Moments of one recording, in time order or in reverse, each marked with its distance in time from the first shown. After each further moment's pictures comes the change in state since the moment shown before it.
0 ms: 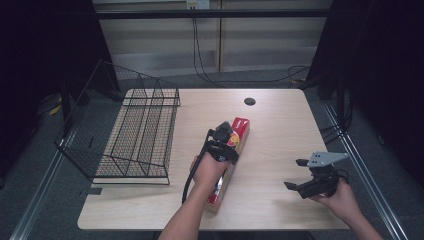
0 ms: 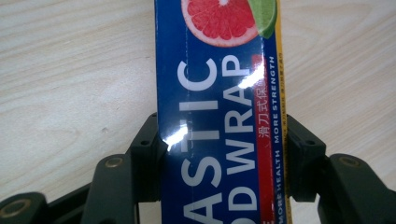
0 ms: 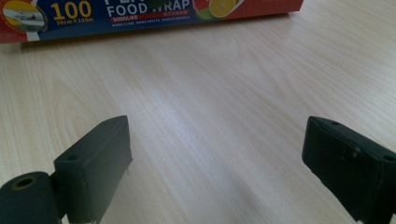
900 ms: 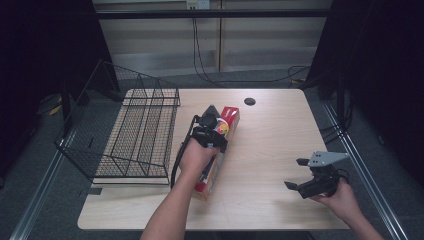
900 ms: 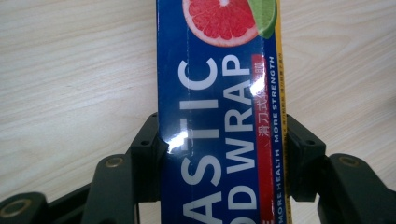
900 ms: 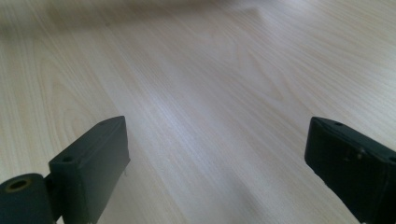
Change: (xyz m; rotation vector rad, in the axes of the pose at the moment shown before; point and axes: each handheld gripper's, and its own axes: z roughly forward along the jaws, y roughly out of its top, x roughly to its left) left arm 0.025 0.014 -0.057 0.003 0.006 -0.063; right arm -0.001 0.000 -0.001 -0.010 -0.002 0.003
